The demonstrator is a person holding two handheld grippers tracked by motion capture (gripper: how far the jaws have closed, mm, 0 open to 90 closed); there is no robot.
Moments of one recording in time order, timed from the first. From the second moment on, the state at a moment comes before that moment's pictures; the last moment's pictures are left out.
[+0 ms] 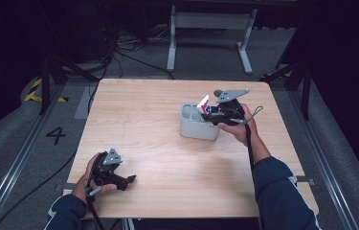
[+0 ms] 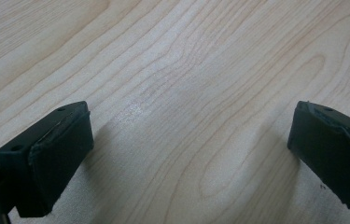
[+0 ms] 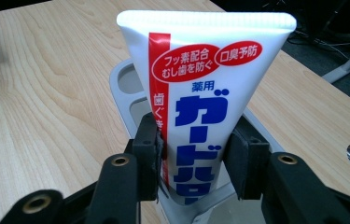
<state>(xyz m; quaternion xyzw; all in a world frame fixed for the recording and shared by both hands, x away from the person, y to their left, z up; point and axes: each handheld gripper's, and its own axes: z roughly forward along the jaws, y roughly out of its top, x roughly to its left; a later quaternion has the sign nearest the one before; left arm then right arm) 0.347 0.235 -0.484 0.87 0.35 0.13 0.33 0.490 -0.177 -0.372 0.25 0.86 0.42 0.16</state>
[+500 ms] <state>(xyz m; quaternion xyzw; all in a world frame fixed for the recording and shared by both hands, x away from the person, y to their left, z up) 0.347 0.235 -0.483 0.87 0.34 0.13 0.33 0.487 -0.179 -0.373 0.24 0.86 0.43 0.16</state>
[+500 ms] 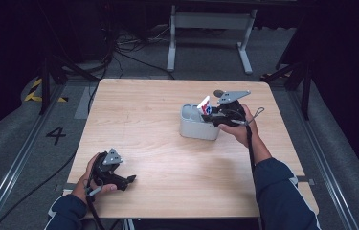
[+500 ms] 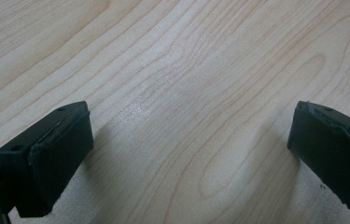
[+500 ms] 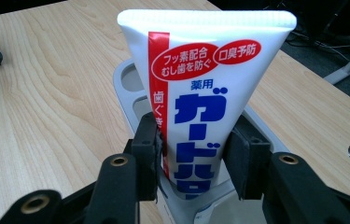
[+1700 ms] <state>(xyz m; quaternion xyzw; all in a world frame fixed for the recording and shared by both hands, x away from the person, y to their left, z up) 0.347 0.235 -0.483 0.87 0.34 0.13 0.33 0.491 -0.165 -0.380 0.25 0.85 0.44 0.17</state>
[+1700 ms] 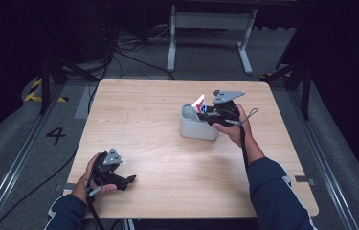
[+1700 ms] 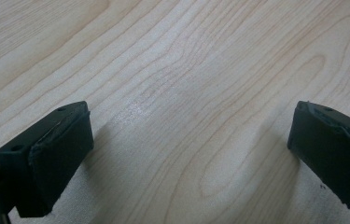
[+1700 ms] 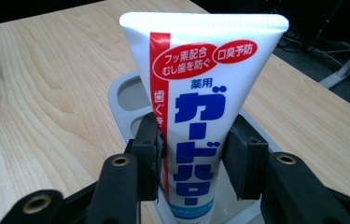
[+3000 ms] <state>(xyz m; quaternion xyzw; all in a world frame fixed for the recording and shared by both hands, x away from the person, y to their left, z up) 0.347 0.235 -0.483 0.87 0.34 0.13 0.33 0.442 -0.216 -0.361 0.26 0.85 0.40 0.23</state>
